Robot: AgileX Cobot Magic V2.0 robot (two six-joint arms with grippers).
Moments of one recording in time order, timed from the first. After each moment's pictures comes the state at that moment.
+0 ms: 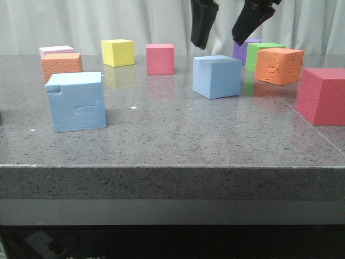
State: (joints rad) left arm -0.02 0.63 -0.51 -0.04 0.19 -0.05; right arm 0.34 1.99 -1.97 0.14 1.11 -0.07
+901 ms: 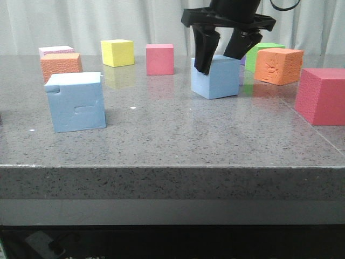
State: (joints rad) left arm -0.02 0.63 -0.51 -0.04 0.19 -0.05; right arm 0.35 2.06 -1.97 0.14 1.12 -0.08
